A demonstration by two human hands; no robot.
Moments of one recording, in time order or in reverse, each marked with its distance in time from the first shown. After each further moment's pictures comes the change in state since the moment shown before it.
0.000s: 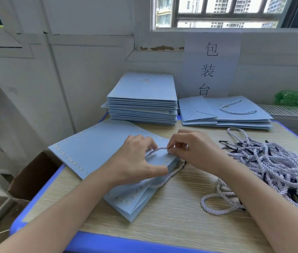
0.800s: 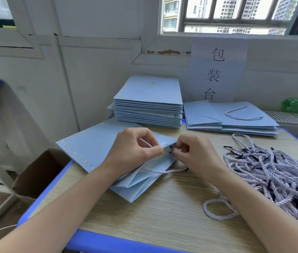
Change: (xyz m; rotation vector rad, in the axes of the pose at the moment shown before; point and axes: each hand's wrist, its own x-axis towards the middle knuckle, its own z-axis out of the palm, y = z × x) left_hand 0.000 -0.001 -0.011 -0.399 0.319 -0.069; right_hand 0.003 -0.016 0.012 0.088 0.153 0.235
